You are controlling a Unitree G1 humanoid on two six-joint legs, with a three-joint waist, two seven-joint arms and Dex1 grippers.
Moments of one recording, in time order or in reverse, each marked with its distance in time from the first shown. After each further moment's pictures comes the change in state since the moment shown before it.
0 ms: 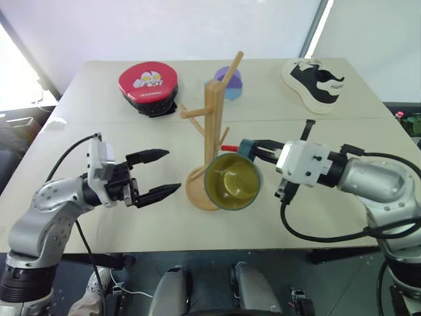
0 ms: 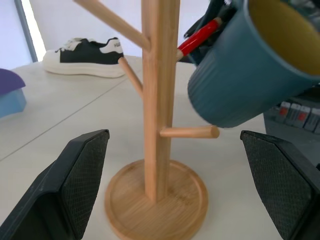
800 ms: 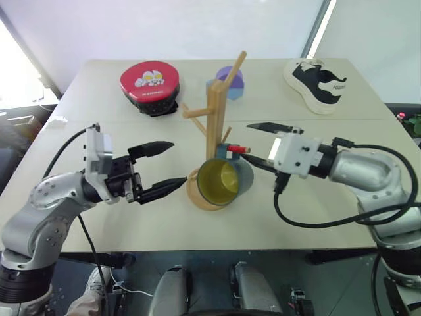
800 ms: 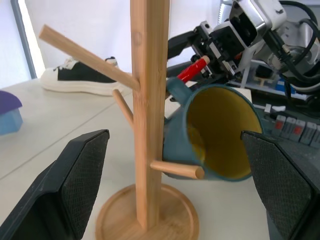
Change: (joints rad) left arm -0.049 -0.001 -0.008 -0.065 -0.060 0.068 0.084; right arm -0.011 -0.003 -0.038 0.064 -0.017 0.003 0.006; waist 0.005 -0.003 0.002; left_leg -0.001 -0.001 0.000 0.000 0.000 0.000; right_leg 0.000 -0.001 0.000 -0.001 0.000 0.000
